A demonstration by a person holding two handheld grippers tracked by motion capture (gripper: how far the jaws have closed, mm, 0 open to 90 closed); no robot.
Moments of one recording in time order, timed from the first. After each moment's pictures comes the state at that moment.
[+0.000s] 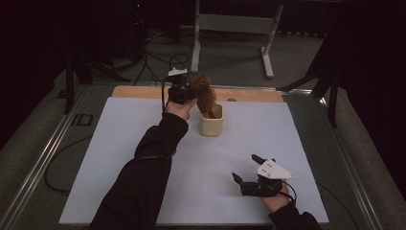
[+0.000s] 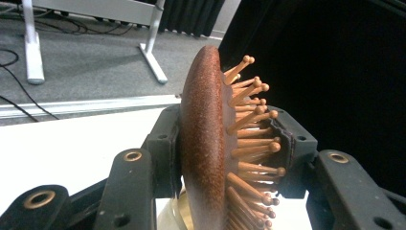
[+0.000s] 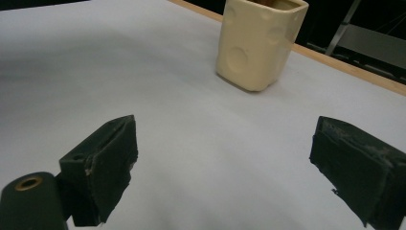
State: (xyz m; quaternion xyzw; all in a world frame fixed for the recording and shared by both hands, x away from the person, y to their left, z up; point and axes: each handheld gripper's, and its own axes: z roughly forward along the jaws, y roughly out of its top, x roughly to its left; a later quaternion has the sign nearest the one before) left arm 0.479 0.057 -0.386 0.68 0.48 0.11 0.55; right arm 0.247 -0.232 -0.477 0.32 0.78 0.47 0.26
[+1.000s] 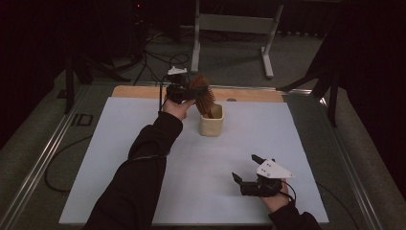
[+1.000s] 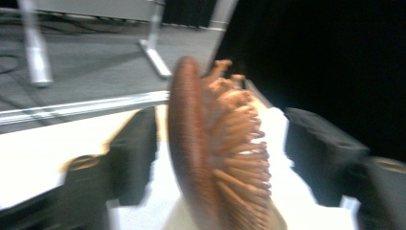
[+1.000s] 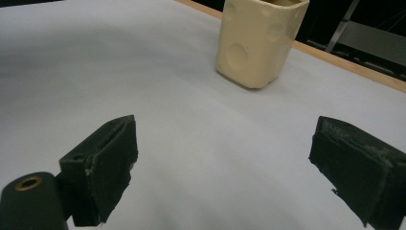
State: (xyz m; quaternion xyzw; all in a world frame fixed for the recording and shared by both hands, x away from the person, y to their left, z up) left arm 0.479 0.065 -0.380 0.70 0.45 0.11 0.54; right arm 0.248 -0.231 -0.477 0.33 0.78 0.46 0.26
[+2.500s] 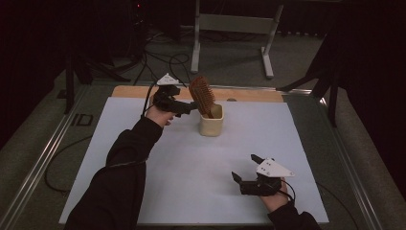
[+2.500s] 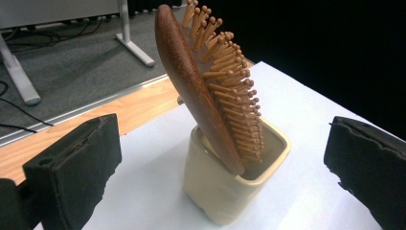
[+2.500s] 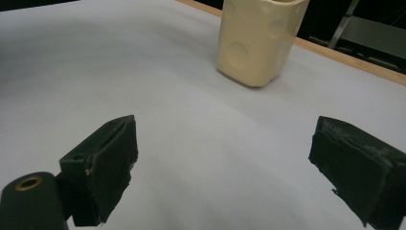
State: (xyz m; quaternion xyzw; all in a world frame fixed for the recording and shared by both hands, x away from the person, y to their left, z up) left arm 0.451 0.100 -0.384 0.78 0.35 0.13 0.51; right arm 0.250 -0.230 -0.478 0.34 0.78 0.47 0.25
